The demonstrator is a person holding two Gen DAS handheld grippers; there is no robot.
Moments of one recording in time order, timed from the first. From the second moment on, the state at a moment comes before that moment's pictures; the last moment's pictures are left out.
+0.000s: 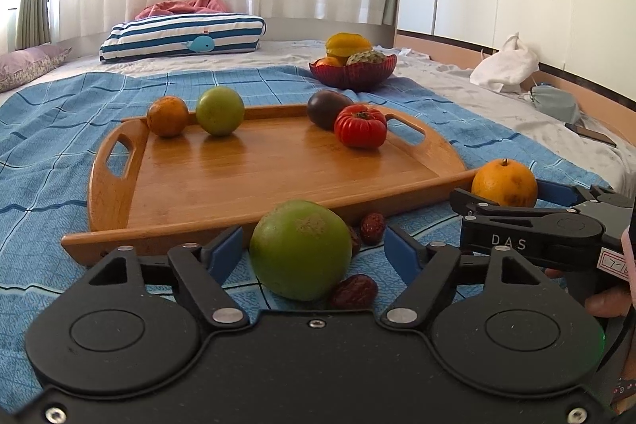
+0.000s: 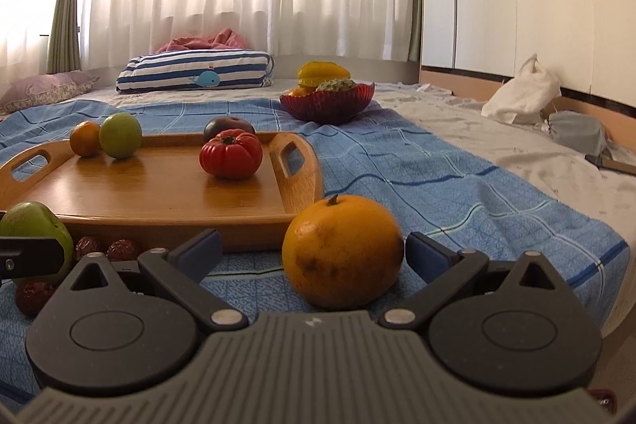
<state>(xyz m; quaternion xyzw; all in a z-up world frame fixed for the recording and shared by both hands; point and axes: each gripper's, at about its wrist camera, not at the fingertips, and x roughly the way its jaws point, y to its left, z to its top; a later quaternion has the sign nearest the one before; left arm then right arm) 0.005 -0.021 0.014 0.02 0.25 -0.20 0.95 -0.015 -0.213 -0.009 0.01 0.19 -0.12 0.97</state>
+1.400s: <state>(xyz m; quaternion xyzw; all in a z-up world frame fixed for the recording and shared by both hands) 0.017 -0.021 0.011 0.02 0.27 -0.18 0.94 -0.012 -0.217 -0.010 0.02 0.22 -0.13 0.97</state>
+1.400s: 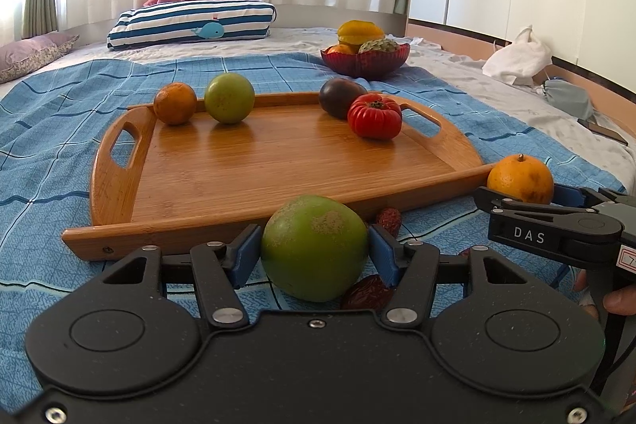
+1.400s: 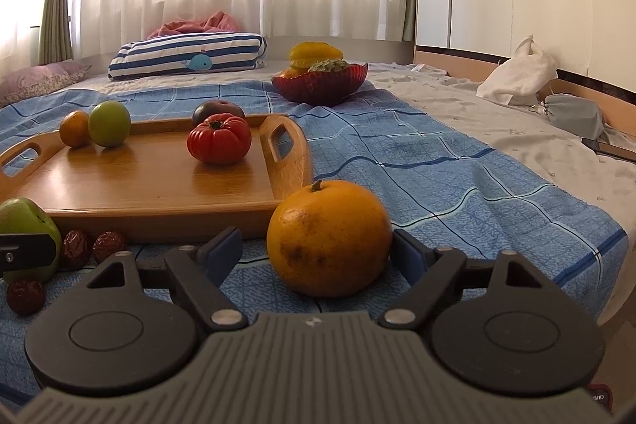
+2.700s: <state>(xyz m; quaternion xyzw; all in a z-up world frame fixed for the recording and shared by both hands) 0.011 -0.019 0.036 0.01 0.23 -0.16 0.96 -0.024 -0.217 0.014 0.07 0.18 -0.09 0.98</state>
